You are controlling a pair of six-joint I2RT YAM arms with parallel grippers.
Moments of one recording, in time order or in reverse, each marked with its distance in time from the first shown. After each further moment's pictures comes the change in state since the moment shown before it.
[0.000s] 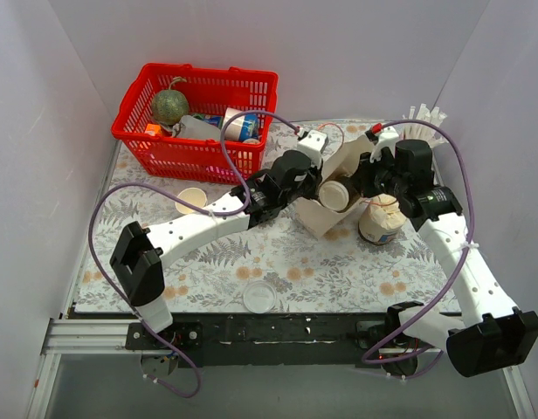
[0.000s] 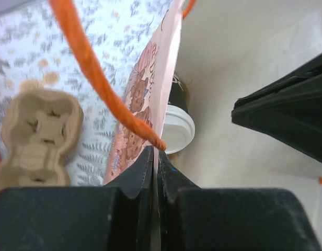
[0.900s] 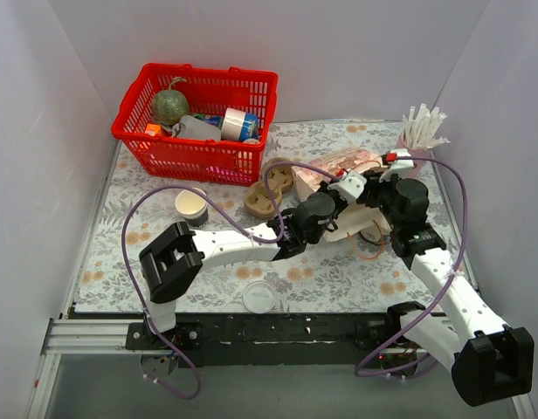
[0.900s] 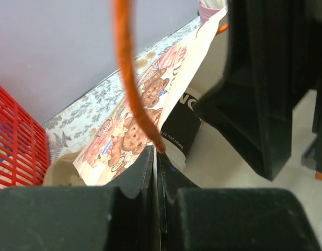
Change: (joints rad) left arm -0.188 0.148 -0.174 0.656 -0.307 0.606; right arm 0.000 -0.182 -0.476 0.633 0.316 0.020
